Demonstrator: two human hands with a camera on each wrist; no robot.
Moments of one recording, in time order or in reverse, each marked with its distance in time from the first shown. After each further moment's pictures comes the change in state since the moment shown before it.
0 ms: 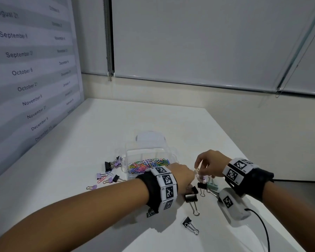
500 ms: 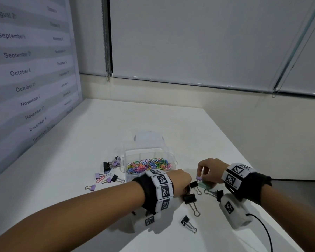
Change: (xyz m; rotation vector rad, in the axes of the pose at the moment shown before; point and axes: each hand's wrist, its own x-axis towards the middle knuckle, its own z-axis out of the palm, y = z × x) left_hand -0.002 0.003 0.008 -0.110 -0.081 -0.010; right_hand -0.006 0.009 0.015 -0.146 -0.047 0.053
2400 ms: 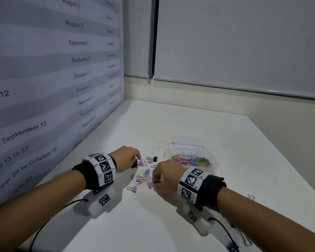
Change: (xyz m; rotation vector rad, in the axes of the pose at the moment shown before) left_hand -0.148 -0.194 0.007 -0.310 0.184 -0.626; right_hand 0.044 -0.208 0.042 -0.137 -0.034 -0.670
